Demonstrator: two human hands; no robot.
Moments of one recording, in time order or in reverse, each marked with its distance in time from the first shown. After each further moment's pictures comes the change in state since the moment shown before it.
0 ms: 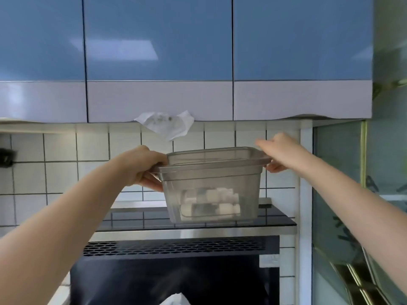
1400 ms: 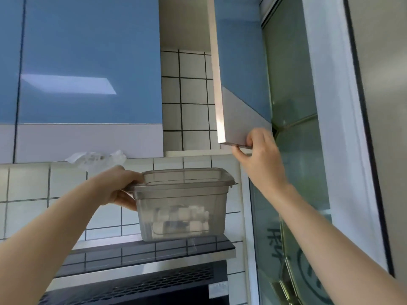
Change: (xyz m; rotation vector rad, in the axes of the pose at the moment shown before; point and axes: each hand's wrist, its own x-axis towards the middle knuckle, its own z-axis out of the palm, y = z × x) left_hand -0.020 0.075 0.081 -0.028 -0.026 0.082; right_hand -0.025 0.054 -0.125 -0.296 0.901 -0.831
